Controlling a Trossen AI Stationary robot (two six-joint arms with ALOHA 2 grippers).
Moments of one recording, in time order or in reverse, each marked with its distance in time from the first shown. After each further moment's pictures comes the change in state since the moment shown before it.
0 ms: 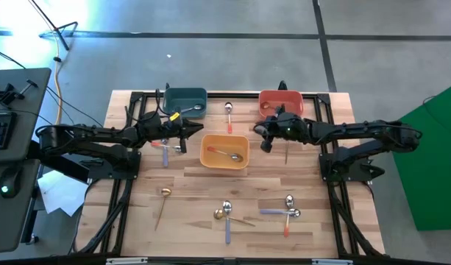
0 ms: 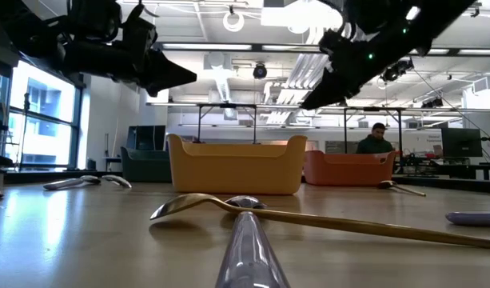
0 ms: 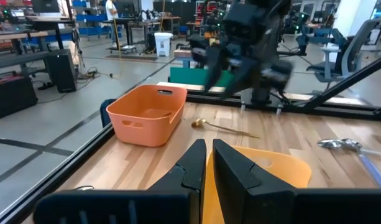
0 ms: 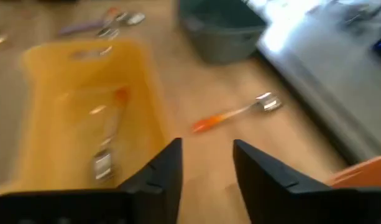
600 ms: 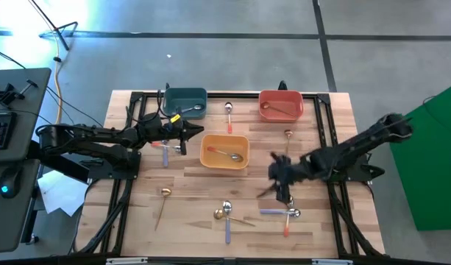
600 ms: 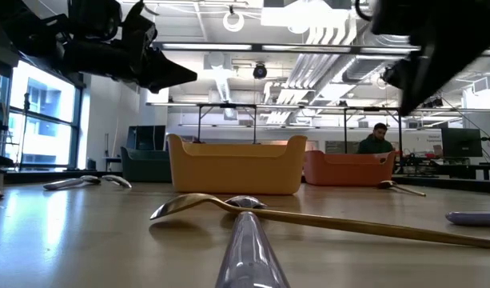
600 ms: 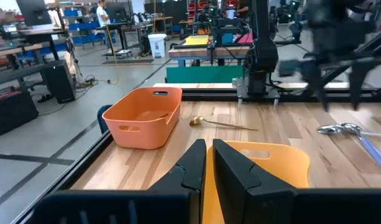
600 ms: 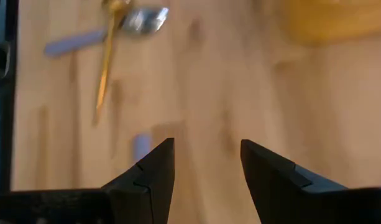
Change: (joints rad) left arm -0.027 0.000 0.000 -0.007 -0.001 0.086; right arm 0.634 0.059 0.142 -0.533 -0.059 0.613
